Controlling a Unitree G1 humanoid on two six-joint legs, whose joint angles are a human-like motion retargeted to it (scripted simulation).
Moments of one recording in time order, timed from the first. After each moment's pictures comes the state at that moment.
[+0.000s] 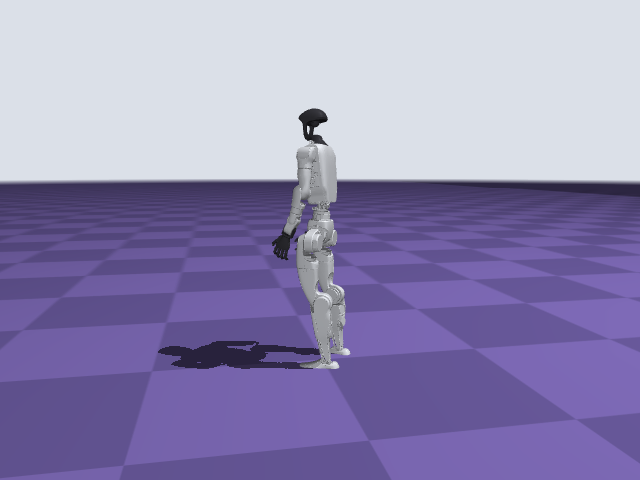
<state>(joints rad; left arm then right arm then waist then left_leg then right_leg) -0.15 0.10 -0.39 1.24 -0.41 -0.14 -0.03 -0.15 -0.17 0.29 1.22 0.32 -0.09 0.03 -0.04 0.04 0.19 0.21 -0.01 0.18 -0.06 -0.20 0.01 0.20 -0.05 -0.19 -0.06 -0.06 0.12</state>
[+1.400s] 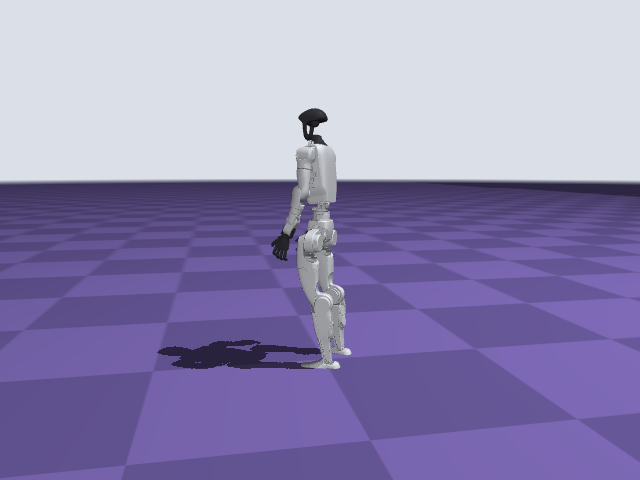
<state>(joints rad) -0.14 0.10 -0.38 1.25 -0.37 -0.14 0.01 -0.16 -0.16 0.28 1.24 0.35 -0.08 0.00 -0.05 0.03 0.16 0.20 -0.02 0.17 -0.06 -0.21 0.02 0.17 -0.06 -0.18 -0.03 -0.08 0.11</state>
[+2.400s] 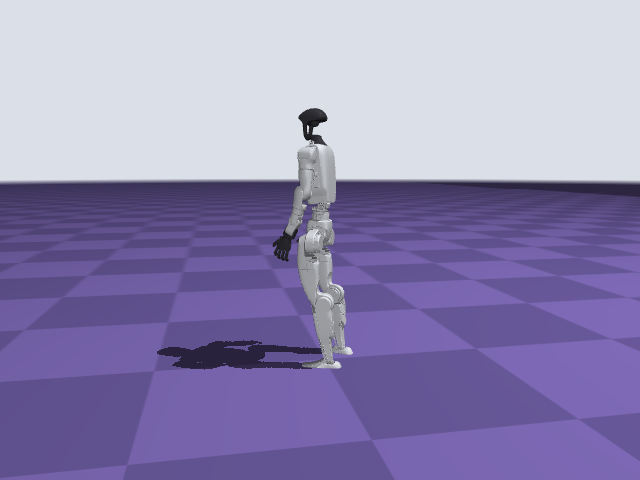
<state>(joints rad) -0.14 0.09 -0.40 1.26 -0.36 -0.16 0.03 -0.11 -0.17 0.29 1.24 0.40 -0.11 -0.02 -0.07 0.04 0.19 0.24 -0.01 0.12 -0.06 -0.22 0.01 0.25 -0.05 -0.21 -0.06 -0.06 0.10</state>
